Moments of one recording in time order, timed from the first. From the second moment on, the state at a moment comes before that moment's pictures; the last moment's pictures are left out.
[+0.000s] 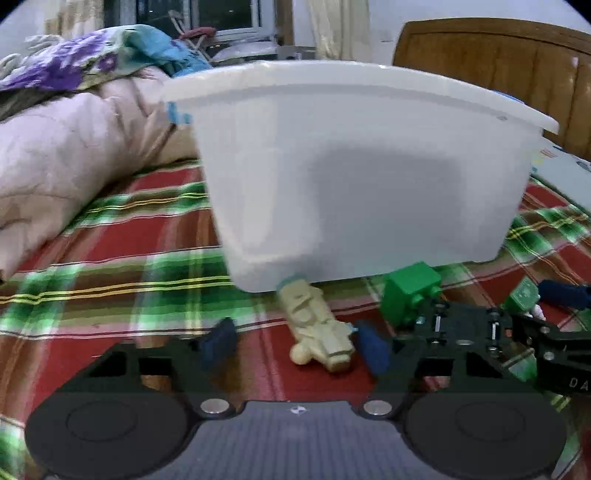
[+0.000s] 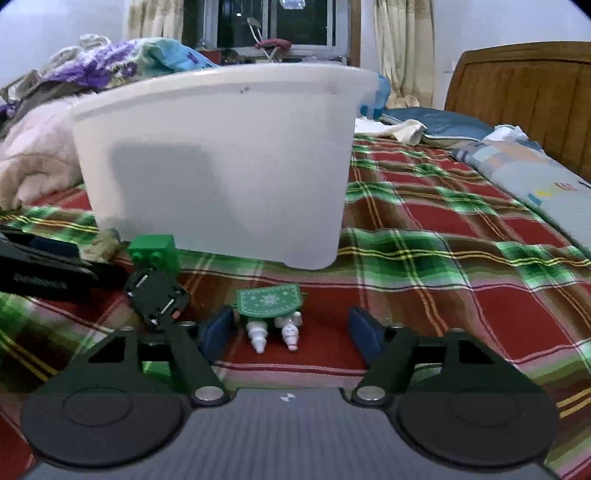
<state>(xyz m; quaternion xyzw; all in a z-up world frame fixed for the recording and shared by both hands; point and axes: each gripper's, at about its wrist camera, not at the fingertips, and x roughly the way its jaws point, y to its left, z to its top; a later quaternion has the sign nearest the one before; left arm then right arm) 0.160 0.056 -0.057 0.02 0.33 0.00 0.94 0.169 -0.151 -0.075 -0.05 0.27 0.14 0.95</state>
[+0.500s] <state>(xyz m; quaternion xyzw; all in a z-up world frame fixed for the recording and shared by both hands) 0.099 0.064 -0.034 0.00 0.33 -0.05 0.94 0.120 -0.156 -0.056 -0.04 0.28 0.18 0.94</state>
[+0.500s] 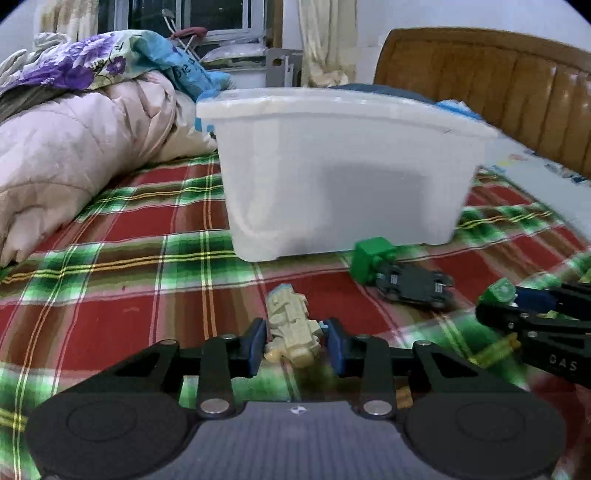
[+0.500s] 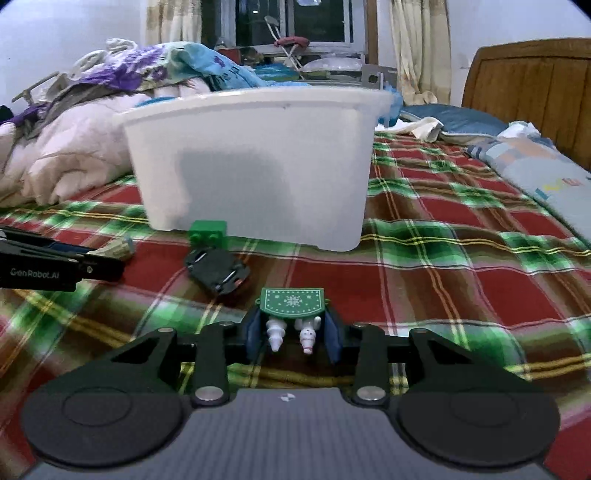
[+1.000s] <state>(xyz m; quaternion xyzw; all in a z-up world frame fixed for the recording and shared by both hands) 0.065 0.064 0.065 0.03 0.22 -0.09 0.97 0.093 -0.152 0.023 -0.08 0.17 0.20 0.96</state>
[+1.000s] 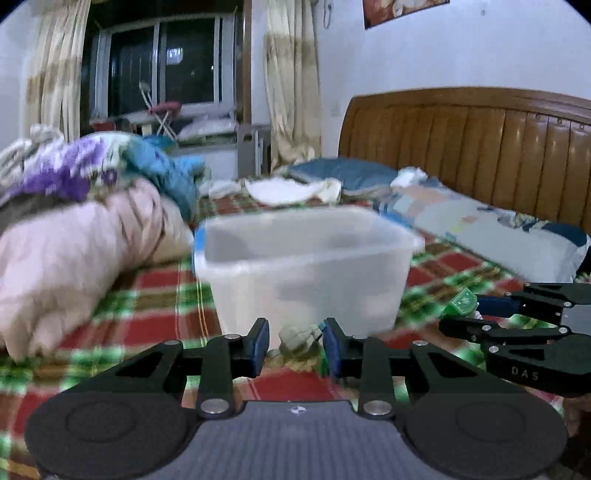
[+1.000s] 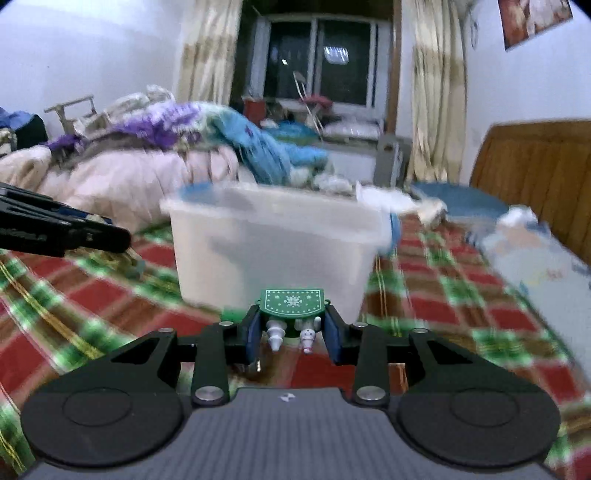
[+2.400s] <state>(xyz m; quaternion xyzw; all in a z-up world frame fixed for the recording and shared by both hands) 0.112 0.066 0.049 0.04 0.22 -0.10 0.97 0.155 -0.158 0.068 -0.04 0.12 0.18 0.98</state>
